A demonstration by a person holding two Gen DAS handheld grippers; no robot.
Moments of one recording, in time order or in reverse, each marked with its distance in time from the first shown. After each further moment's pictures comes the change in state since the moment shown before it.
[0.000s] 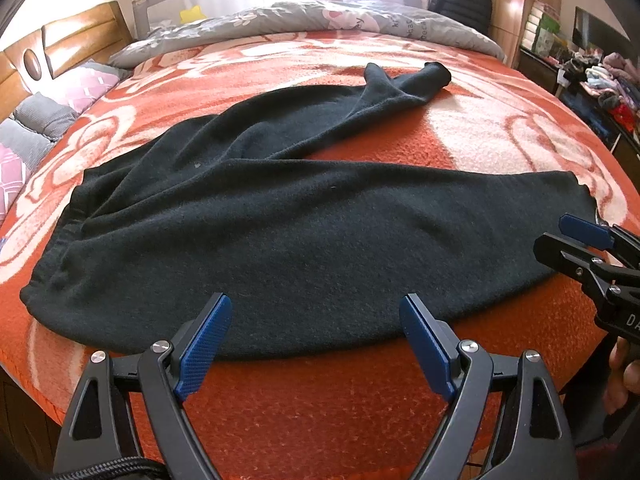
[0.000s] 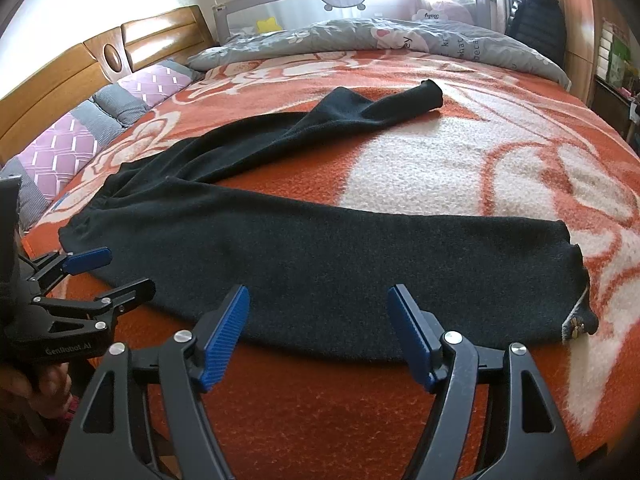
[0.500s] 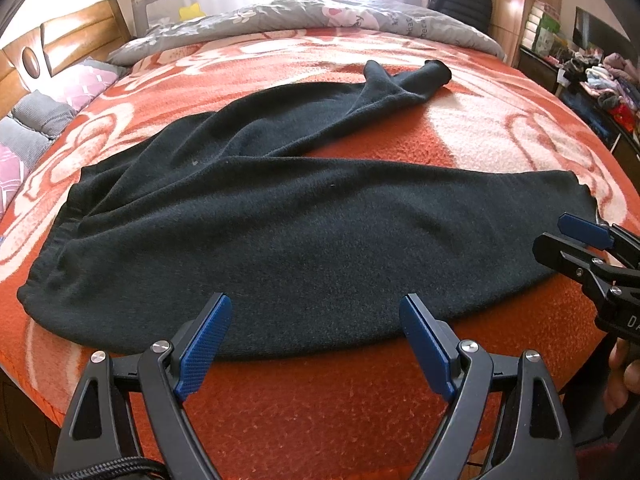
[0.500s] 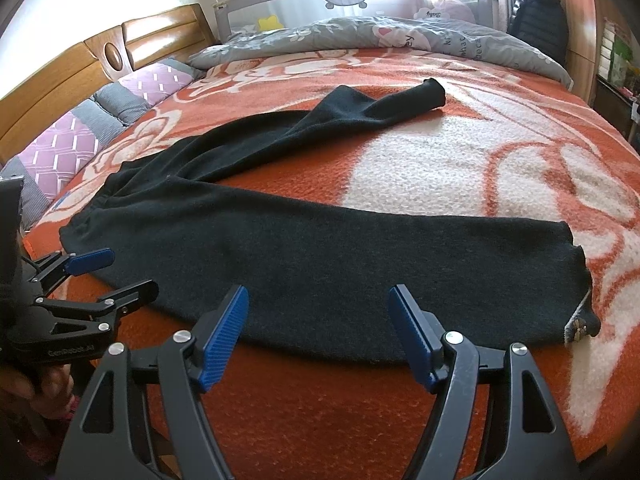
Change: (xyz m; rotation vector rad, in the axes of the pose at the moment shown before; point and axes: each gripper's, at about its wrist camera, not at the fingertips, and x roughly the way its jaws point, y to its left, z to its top) left arm 0.003 0.000 0.000 0.001 0.009 0.000; right arm 0.003 0.003 0.000 -0.001 0.008 0.004
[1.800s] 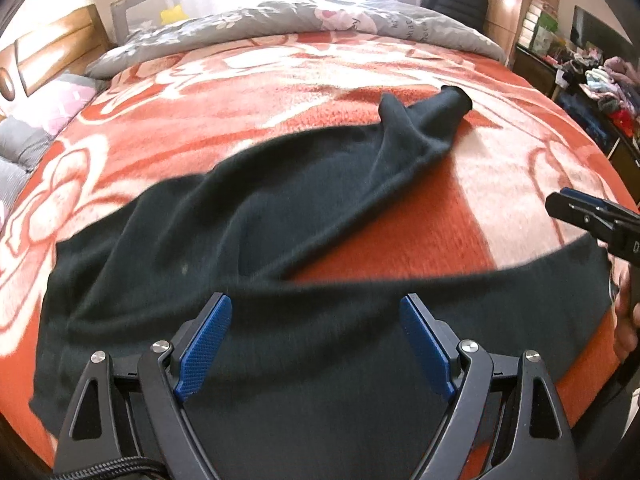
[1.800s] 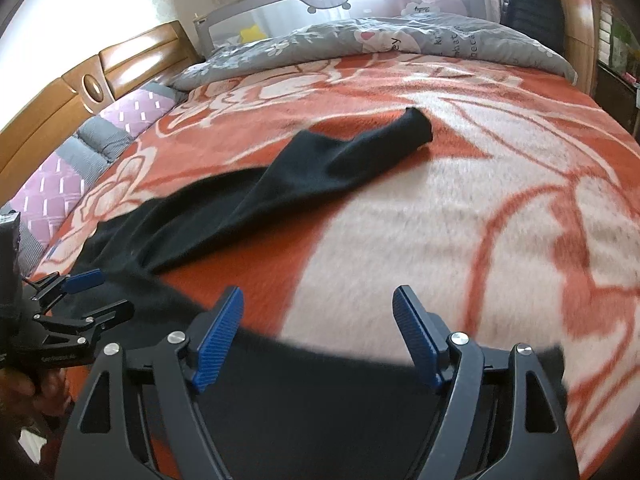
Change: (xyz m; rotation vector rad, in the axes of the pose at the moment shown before) left arm 0.044 0.026 0.115 0.029 -0.009 -0.045; right arm 0.045 -0.064 0.105 0.077 0.002 0.032
